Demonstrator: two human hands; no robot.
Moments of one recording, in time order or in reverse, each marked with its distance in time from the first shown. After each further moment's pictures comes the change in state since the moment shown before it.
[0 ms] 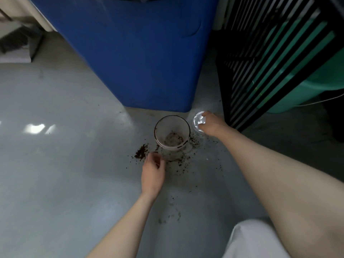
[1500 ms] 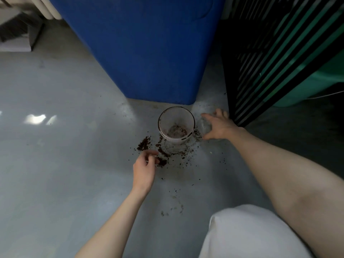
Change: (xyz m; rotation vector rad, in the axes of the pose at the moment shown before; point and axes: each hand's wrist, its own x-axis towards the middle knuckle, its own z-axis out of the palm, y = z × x) left_hand -0.008 -0.020 -0.034 -0.181 -0.008 -0.094; right_hand 0.009 0.036 0.027 -0.336 -0.079 -0.166
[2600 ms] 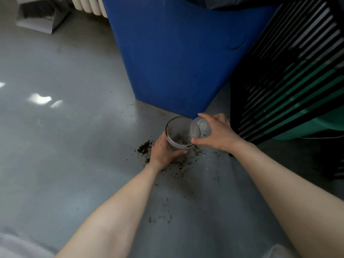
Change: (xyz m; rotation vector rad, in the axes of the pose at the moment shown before) left_hand 0.076 0.016 0.054 0.081 -0.157 0.255; right_hand -0.058 -0.060 -0.062 0.189 0.125 -0.162
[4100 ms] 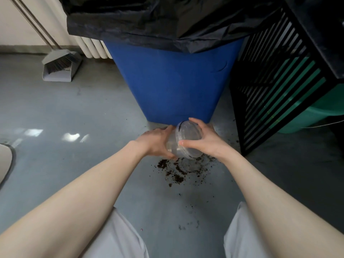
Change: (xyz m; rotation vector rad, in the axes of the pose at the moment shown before) left_hand 0.011 0.134 -0.163 0.943 -0.484 0.271; right_hand -0.048 -0.091 -0.011 0.671 0.042 -0.033
